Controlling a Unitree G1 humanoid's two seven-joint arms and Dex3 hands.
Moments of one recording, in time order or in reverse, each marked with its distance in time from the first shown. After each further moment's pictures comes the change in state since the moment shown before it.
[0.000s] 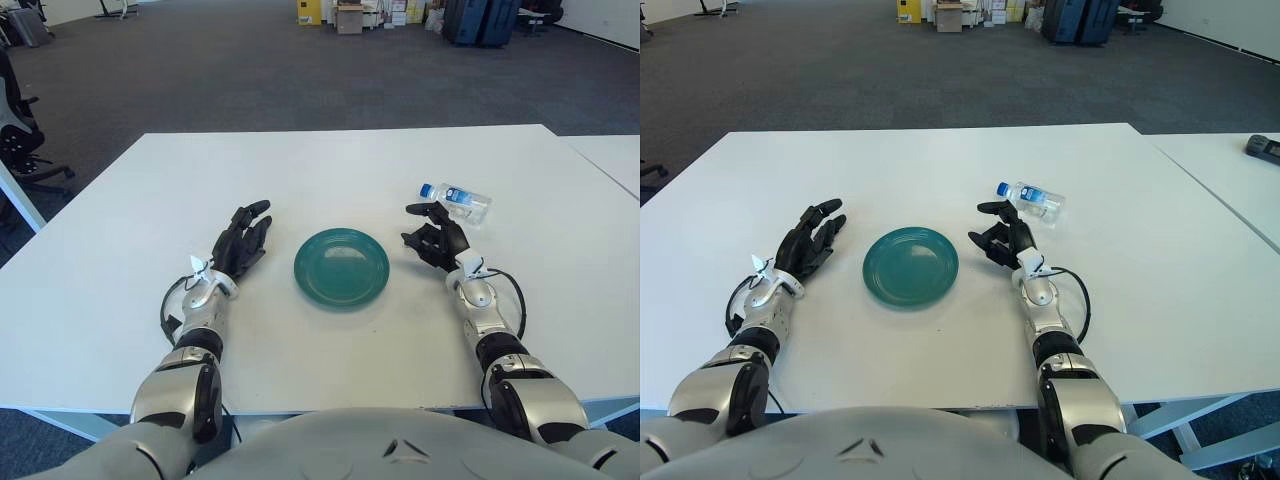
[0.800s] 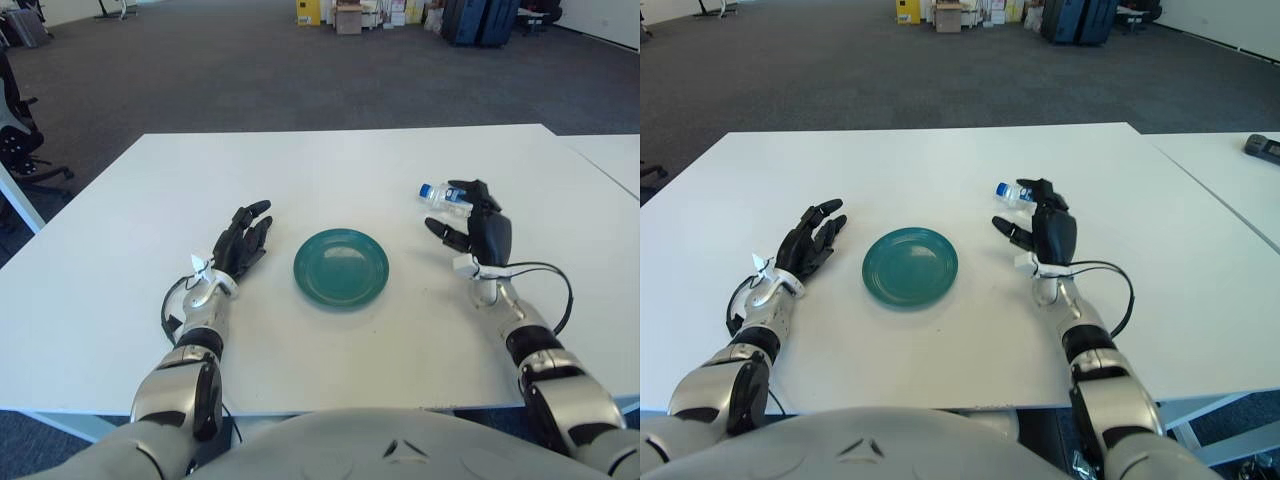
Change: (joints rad) left arm -0.014 0.001 -0.001 0.020 0.003 0.006 0.007; right arm -0.081 -0.204 0.156 0.068 -0.543 0.002 -0.845
